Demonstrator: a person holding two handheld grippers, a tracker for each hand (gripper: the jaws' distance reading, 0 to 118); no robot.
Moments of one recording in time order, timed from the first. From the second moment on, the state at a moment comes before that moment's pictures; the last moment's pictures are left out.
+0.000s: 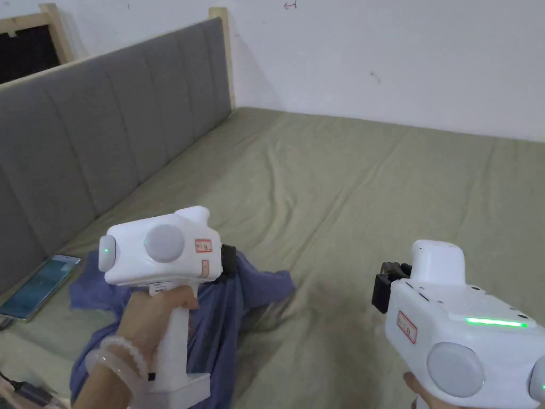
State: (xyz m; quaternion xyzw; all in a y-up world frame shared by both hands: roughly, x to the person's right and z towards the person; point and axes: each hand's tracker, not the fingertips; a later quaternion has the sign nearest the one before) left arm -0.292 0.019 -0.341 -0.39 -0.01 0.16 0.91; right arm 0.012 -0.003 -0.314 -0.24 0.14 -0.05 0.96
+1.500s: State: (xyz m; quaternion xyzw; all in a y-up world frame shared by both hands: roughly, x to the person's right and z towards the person) left arm 0.059 -0.053 -0.337 -0.45 -0.29 0.06 0.84; right arm 0.268 -0.007 -0.223 -0.25 -0.14 -0.08 0.95
